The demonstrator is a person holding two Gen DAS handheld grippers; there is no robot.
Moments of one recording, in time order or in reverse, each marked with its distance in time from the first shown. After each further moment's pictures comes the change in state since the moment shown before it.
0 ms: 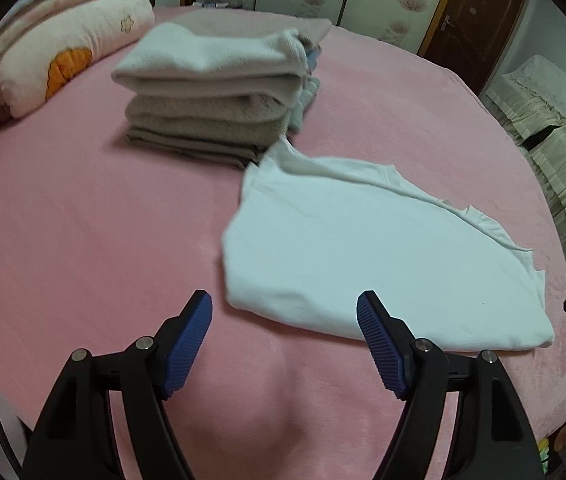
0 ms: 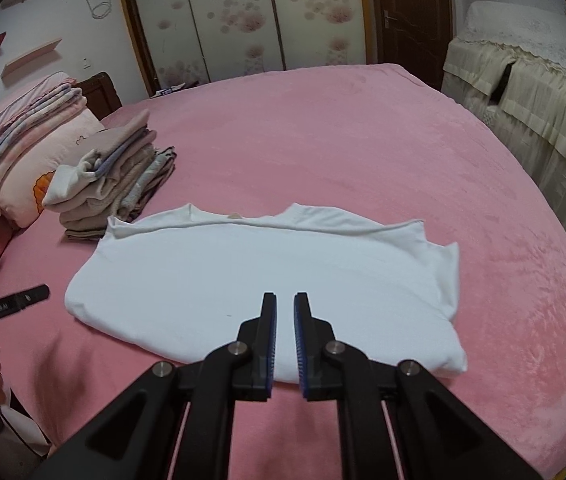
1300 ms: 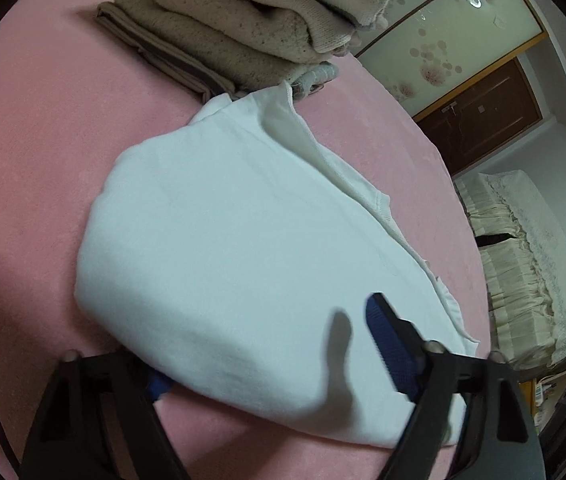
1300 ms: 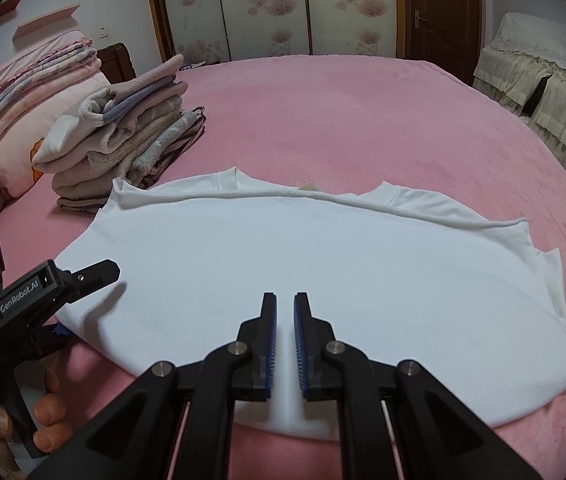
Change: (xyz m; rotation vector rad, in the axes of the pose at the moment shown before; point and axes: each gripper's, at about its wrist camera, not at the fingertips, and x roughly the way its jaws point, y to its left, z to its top) left arm 0.117 -0.003 -0.013 -0.370 -0.081 -0.312; right arm 0.100 0.085 -0.015 -0.072 0.032 0.000
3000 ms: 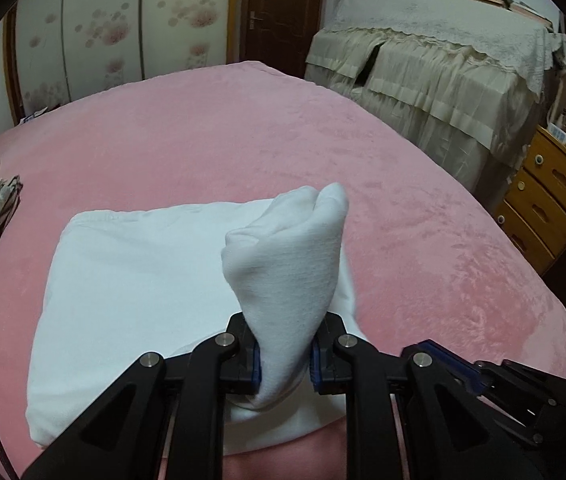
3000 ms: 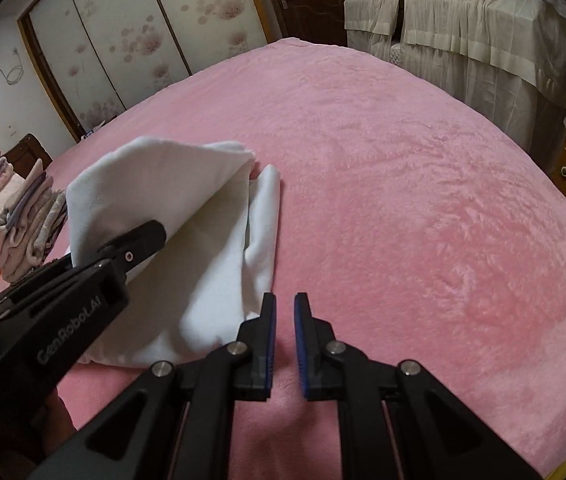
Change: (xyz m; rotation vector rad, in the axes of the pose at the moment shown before) left arm 0.055 -0.362 -0.217 0.893 0.051 -0.017; right arm -0.084 -0.256 -0.080 0.381 -0.020 -0.106
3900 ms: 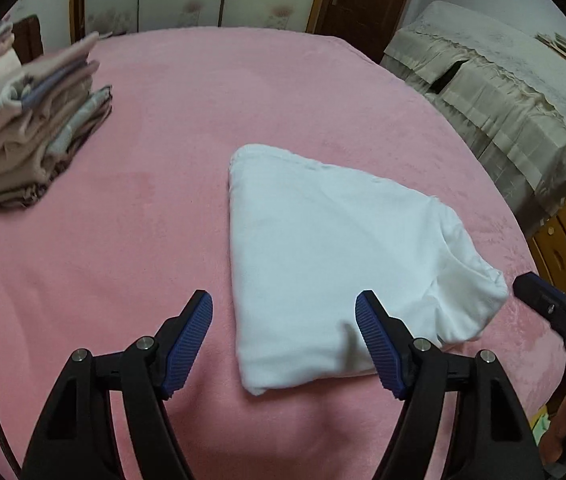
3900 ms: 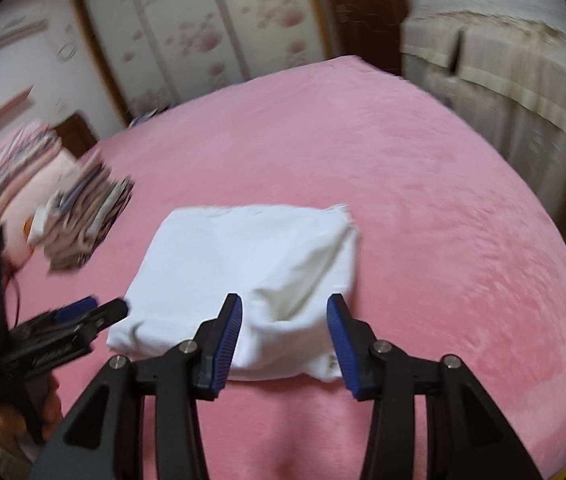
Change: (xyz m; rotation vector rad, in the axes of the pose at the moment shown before) left arm -0.059 0.150 -0.021 -0.266 0.124 0.073; right arm -0.037 0.055 0.035 -0.180 -0.004 0.131
